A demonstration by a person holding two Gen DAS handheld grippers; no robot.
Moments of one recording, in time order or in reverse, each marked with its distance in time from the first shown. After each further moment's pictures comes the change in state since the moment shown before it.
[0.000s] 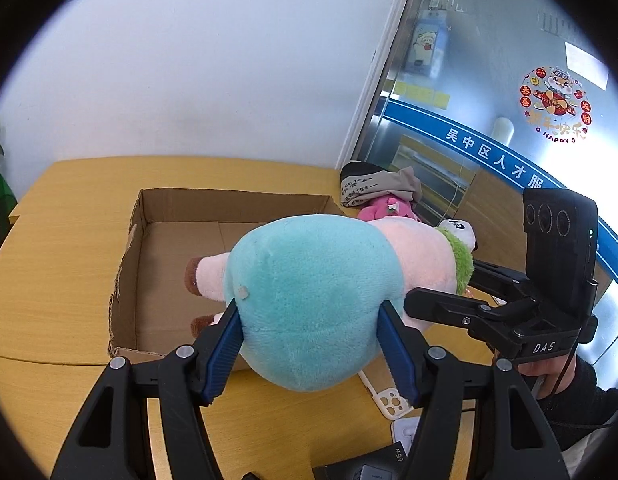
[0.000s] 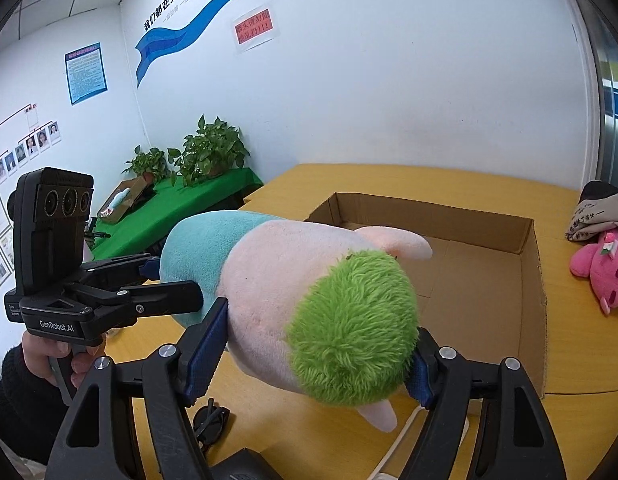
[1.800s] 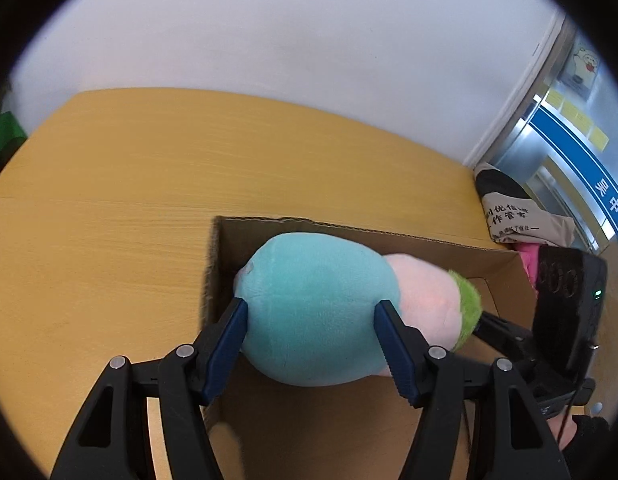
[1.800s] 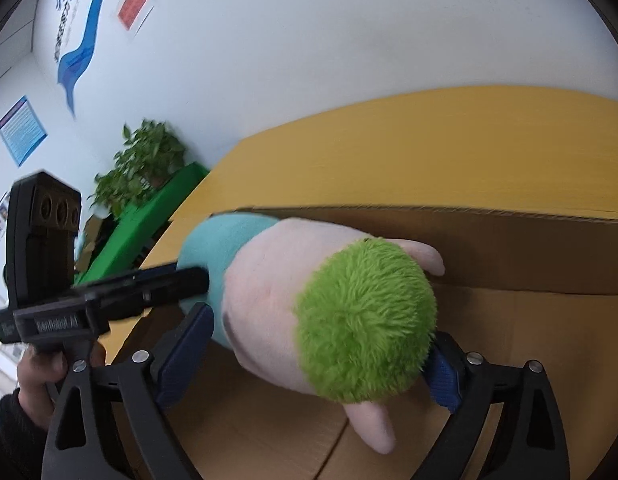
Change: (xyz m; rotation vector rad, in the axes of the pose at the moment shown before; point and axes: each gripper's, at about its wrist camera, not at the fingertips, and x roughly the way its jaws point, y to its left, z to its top) left arm 0.221 0.250 0.116 -0.233 0.201 0.204; right arm 0.343 -0.174 0.093 0.250 0.216 0.118
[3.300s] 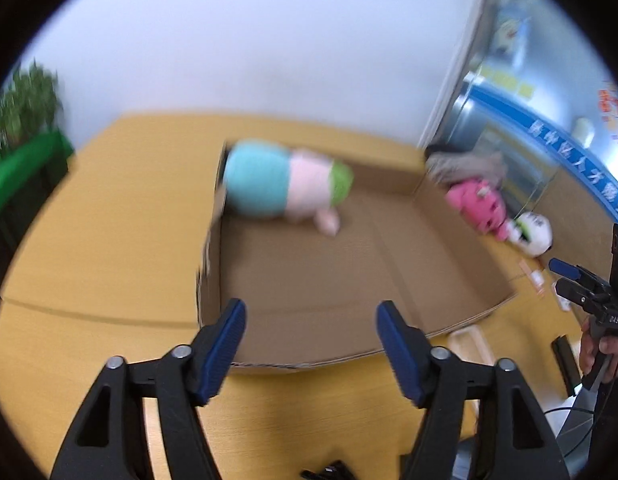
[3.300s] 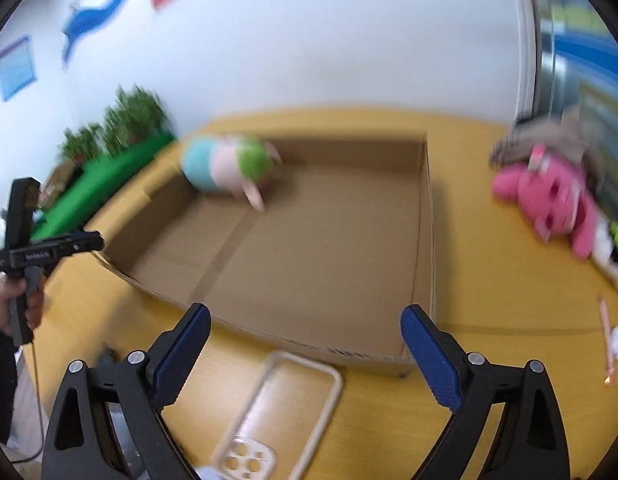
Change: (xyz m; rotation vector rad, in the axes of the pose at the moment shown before) left arm -0.226 -0.066 -0.212 0.124 -0.161 0.037; right arm -0.355 0.034 -0.222 -0.181 -0.166 -0.298
